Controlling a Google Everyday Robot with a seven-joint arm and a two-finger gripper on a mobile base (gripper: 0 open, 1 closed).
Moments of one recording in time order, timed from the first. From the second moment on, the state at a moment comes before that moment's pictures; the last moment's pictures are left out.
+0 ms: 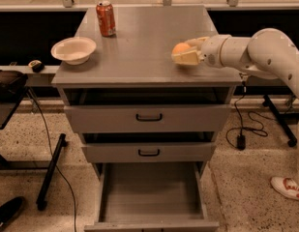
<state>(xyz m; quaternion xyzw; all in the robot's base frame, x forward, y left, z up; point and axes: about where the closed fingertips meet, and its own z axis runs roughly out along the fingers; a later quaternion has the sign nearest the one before) 0.757 -0.140 0.882 -0.36 0.72 0.14 0.58</state>
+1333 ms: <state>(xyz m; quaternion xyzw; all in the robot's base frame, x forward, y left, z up) 0.757 -0.139 0.882 -0.36 0.72 0.14 0.57</state>
